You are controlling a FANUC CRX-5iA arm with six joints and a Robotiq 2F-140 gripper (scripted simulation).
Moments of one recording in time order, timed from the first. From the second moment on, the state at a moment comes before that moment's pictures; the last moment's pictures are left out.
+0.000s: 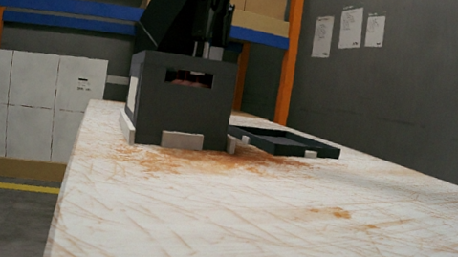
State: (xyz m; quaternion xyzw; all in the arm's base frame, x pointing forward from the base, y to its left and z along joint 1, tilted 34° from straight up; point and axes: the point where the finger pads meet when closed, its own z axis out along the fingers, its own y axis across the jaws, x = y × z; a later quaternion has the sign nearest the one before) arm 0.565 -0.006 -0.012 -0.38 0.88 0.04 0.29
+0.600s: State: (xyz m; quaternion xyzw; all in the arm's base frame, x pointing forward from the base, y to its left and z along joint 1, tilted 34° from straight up) arm 0.562 -0.008 -0.006 -0.38 0.88 0.04 0.29
